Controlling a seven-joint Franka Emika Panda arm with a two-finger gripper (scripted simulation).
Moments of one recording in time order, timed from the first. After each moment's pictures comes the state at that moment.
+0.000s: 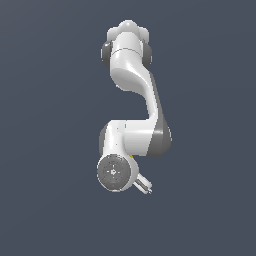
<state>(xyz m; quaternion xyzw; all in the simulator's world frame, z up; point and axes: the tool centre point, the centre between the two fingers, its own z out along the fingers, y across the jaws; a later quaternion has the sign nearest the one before) 0.105 0.006 0.082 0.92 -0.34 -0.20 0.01</state>
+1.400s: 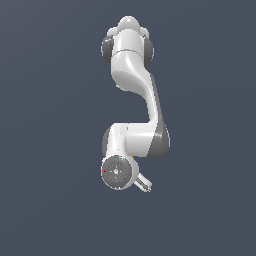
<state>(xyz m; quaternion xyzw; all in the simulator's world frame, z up) 0.096 0.009 0.058 0.92 -0.34 -0.20 0.01</state>
